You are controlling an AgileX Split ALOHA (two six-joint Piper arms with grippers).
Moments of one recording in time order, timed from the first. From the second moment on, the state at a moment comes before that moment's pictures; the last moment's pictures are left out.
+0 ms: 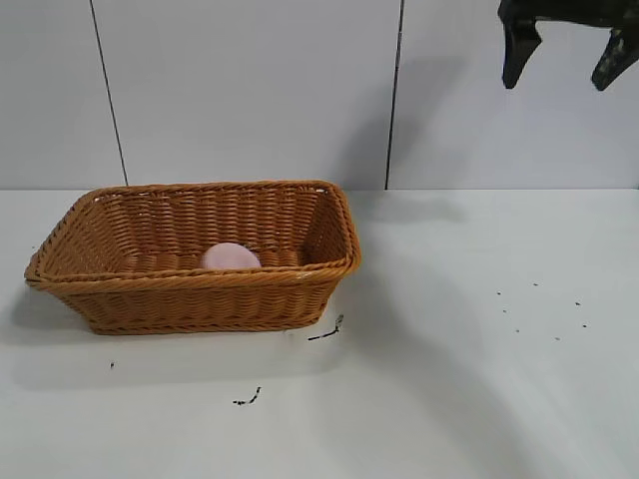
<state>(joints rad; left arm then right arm) -0.01 0.00 -0.50 -0.01 1.06 -0.03 0.01 1.63 -1.67 0.00 1.21 0.00</state>
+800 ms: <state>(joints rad) -0.01 0.00 -0.50 -0.01 1.06 -0.03 0.01 0.21 -0.50 0.02 1.04 0.00</state>
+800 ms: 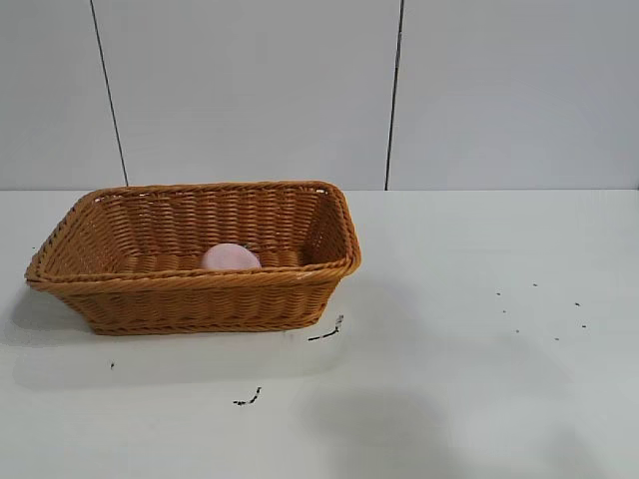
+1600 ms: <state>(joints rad) -0.01 0.00 -0.50 -0.01 1.06 -0.03 0.02 0.00 -0.49 0.02 1.03 0.01</state>
